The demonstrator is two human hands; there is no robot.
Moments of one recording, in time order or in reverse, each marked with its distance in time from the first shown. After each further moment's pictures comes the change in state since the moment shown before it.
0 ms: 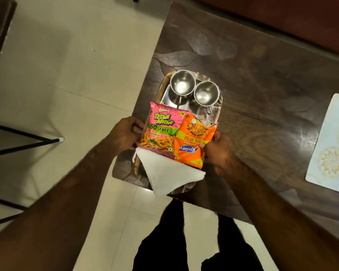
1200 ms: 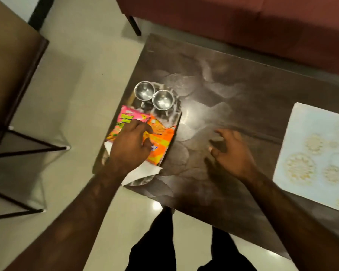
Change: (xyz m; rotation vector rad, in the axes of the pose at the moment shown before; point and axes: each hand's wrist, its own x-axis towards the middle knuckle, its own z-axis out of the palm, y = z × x) left_hand -0.102 0.084 0.108 0.550 0.451 0.520; right_hand -0.028 -0.016 -0.180 -0.784 -0.064 -0.519
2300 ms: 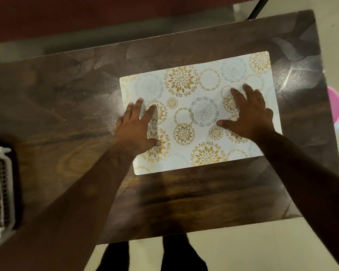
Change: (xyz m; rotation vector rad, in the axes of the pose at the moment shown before) left_hand 0.083 0.385 0.300 0.434 -0.501 0.349; right_hand -0.061 0.460 -0.208 -0.134 0.256 0.437
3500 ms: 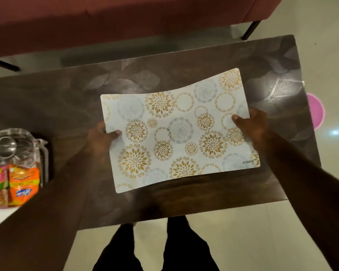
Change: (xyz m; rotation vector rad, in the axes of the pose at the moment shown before) left_hand -0.091 -0.106 -0.049 -1.241 0.173 -0.460; right_hand -0.080 -0.040 -0.045 1.013 -0.004 0.364
